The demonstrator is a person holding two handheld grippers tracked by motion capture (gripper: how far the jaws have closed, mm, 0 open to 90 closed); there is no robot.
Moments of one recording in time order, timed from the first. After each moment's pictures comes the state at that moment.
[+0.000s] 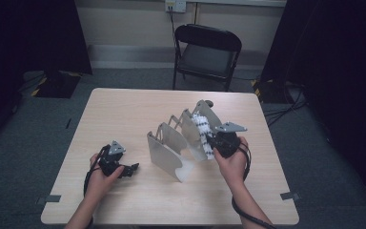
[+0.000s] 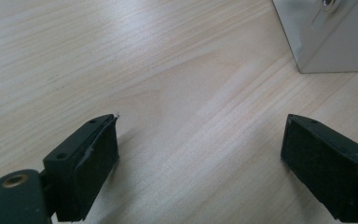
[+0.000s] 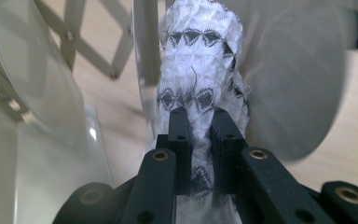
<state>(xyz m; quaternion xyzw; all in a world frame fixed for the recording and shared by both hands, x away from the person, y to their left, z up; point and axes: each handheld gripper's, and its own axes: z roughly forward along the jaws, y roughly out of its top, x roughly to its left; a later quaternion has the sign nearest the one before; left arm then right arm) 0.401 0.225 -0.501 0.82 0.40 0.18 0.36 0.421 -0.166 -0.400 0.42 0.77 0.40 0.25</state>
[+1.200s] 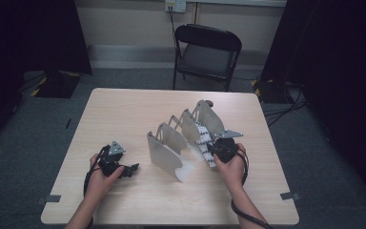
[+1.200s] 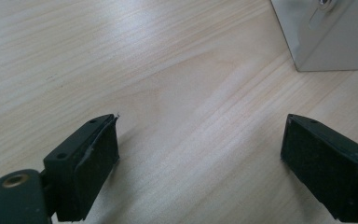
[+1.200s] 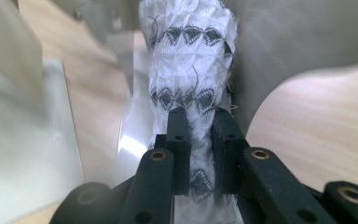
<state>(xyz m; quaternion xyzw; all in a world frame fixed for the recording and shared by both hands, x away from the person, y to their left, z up) 0.400 0.225 -0.501 0.82 0.40 0.18 0.36 0.431 -0.176 -0.462 0.44 0.79 0.36 0.21</state>
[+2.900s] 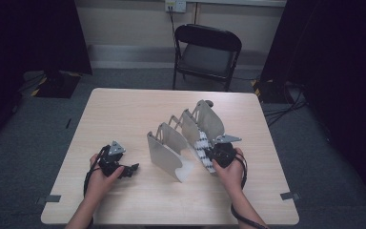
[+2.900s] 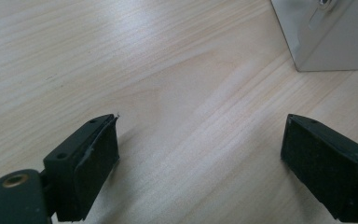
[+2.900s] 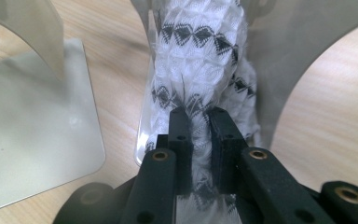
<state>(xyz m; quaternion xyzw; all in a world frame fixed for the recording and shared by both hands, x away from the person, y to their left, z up) 0.400 0.225 -0.501 0.82 0.40 0.18 0.36 0.423 -0.174 -0.466 0.44 0.80 0.37 0.19</state>
